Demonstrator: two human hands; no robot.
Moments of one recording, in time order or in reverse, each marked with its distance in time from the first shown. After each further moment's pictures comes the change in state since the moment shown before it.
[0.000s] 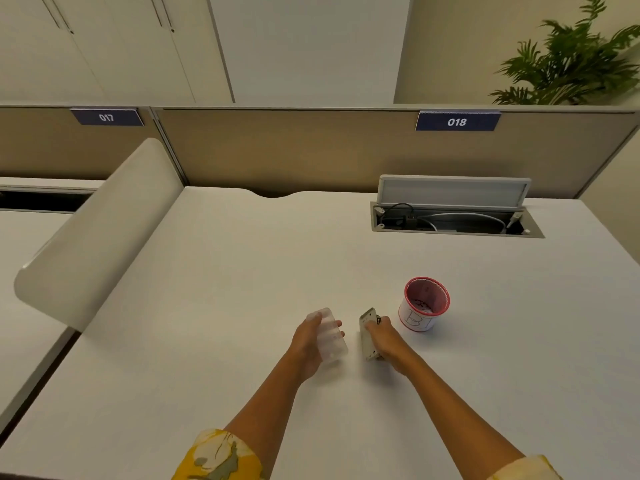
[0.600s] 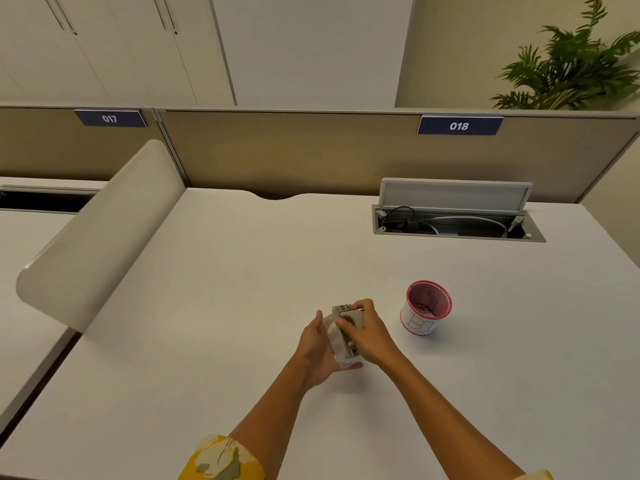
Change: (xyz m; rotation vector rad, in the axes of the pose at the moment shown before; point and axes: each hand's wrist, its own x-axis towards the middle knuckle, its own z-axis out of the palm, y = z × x) left_hand -0.009 -0.003 0.013 -0.077 -0.197 -0.181; right_hand -0.040 -0.037 0.022 0.004 0.058 -0.420
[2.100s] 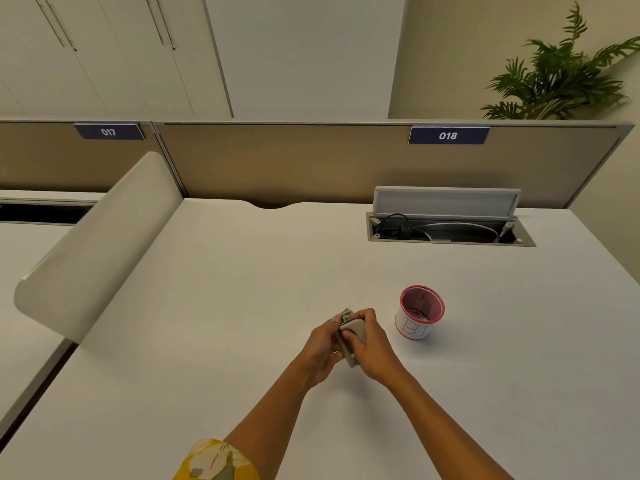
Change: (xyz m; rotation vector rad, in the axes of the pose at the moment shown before) left_hand -0.006 0.006 0.023 0.211 0.027 0.192; right_hand -0.007 0.025 -0.005 -0.044 0.041 -0.154
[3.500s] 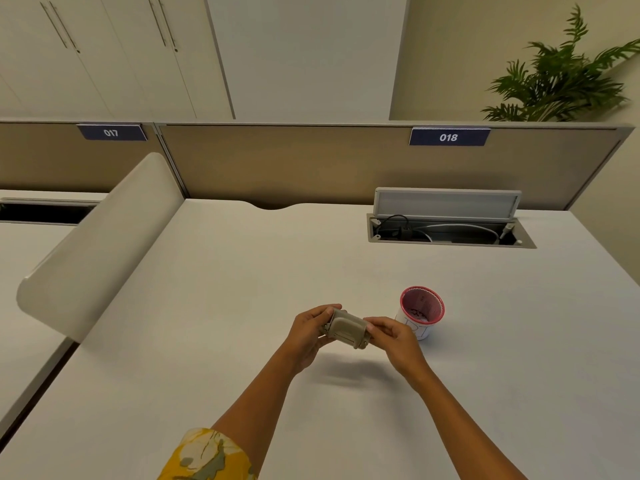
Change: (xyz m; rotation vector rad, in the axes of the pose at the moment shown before) left_hand 0.009 0.020 -0.025 0.107 0.037 0.152; right_hand -0.001 0.025 -0.037 0.317 0.062 0.073
